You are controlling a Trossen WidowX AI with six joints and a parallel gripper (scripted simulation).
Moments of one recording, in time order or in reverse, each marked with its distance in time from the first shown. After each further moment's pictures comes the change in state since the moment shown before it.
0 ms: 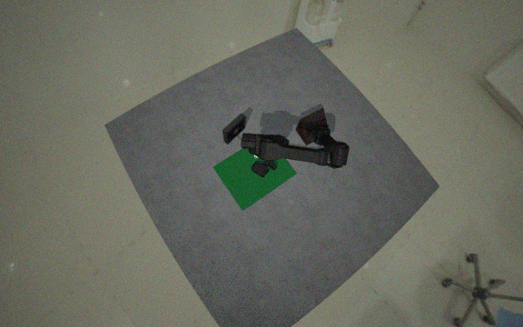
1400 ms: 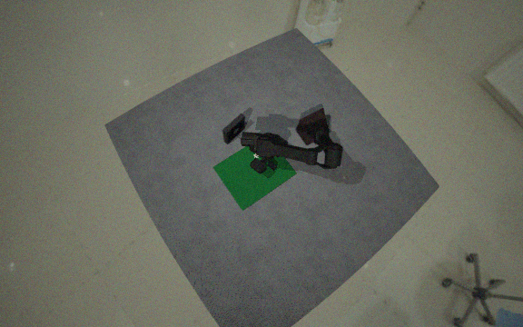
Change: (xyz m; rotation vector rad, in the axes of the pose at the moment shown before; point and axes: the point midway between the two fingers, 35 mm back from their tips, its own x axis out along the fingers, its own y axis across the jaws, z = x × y) arm 0.058 -0.021 0.018 0.102 0.100 0.049
